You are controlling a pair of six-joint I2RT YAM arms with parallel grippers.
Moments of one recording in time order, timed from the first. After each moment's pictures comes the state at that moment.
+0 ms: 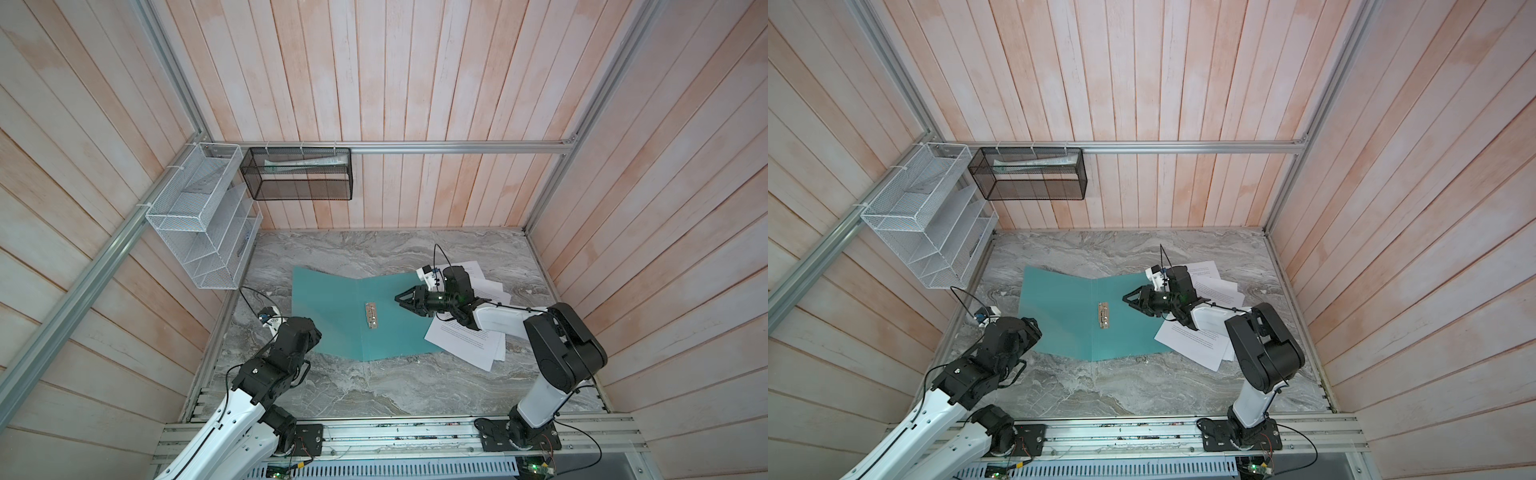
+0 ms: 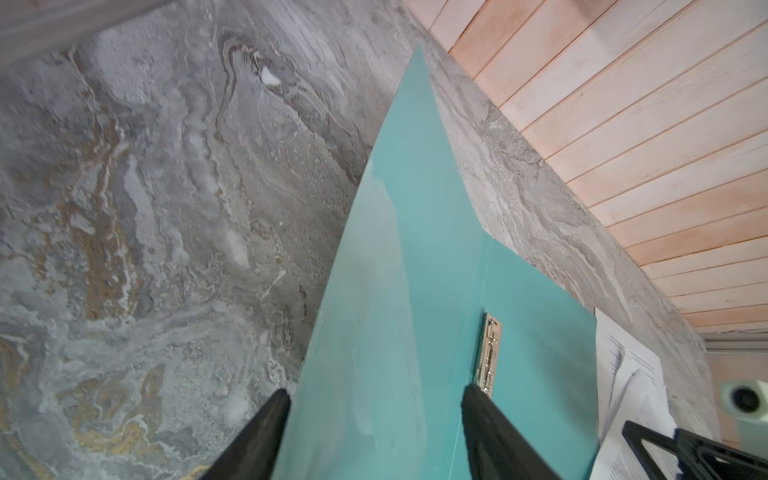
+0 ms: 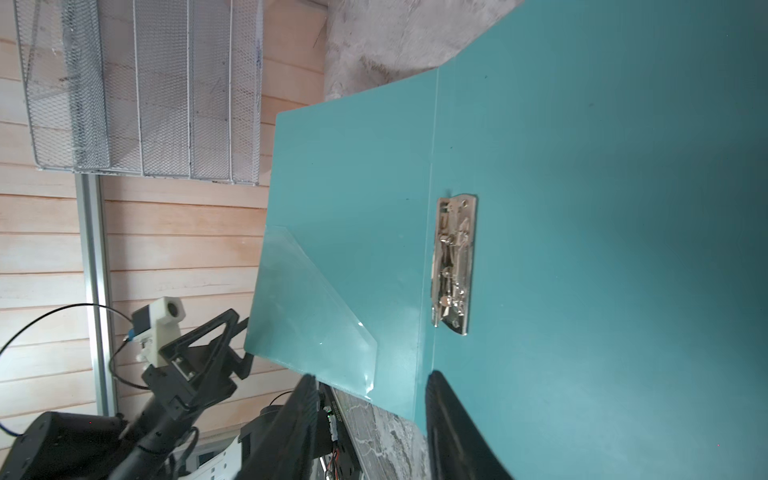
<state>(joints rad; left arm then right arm) -0.47 0.70 0.64 -0.66 -0.44 -0.97 0.47 1.69 0.85 0.33 -0.76 0.95</state>
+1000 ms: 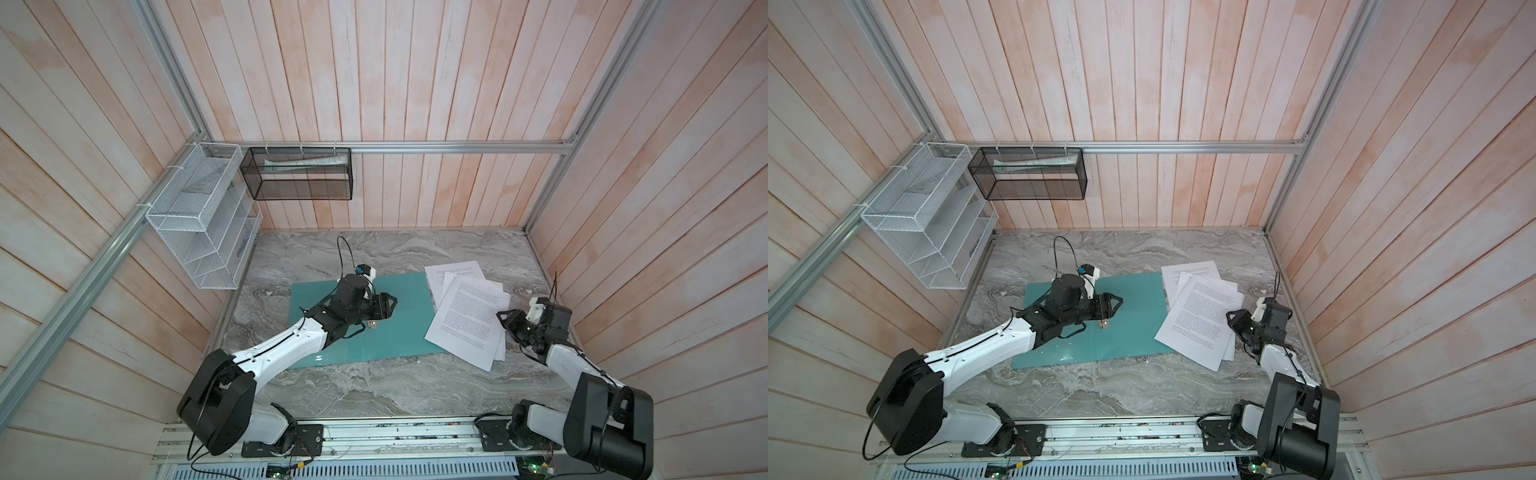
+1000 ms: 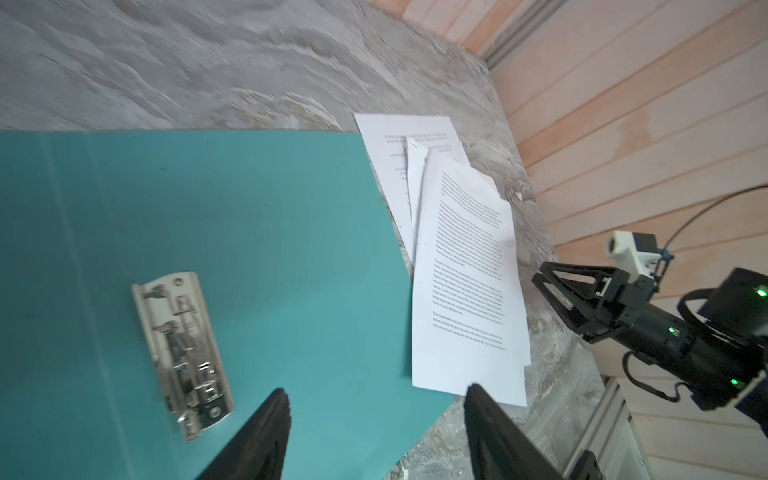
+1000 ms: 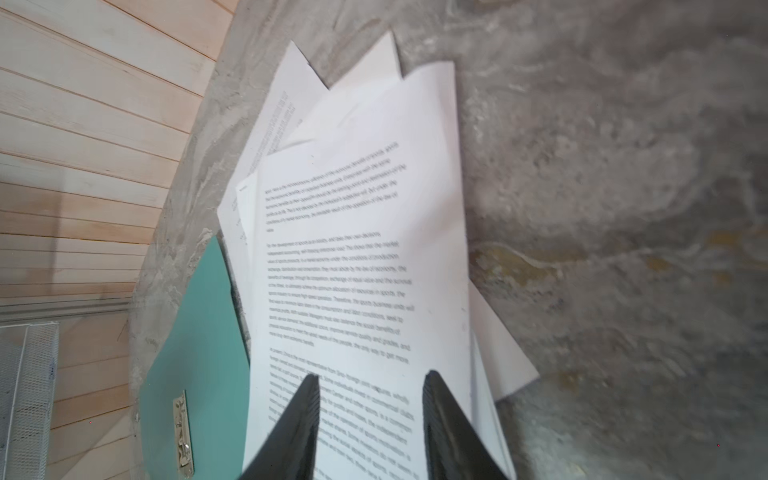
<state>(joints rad) -0.65 1.45 0.87 -0.03 0.21 -0.61 -0.33 1.22 0.38 0.02 -0.51 0.60</state>
